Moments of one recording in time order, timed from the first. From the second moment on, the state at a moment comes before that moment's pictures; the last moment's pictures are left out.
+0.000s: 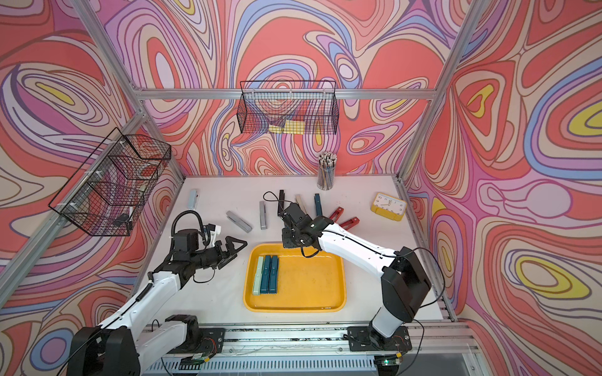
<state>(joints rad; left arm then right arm) -0.04 1.04 0.48 -0.17 0.76 -0.72 0.81 1.62 1.29 -0.68 0.09 0.60</state>
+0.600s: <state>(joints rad) -0.13 1.00 0.47 -0.22 0.71 -0.70 1.02 1.50 1.13 -0.69 0.17 0.82</state>
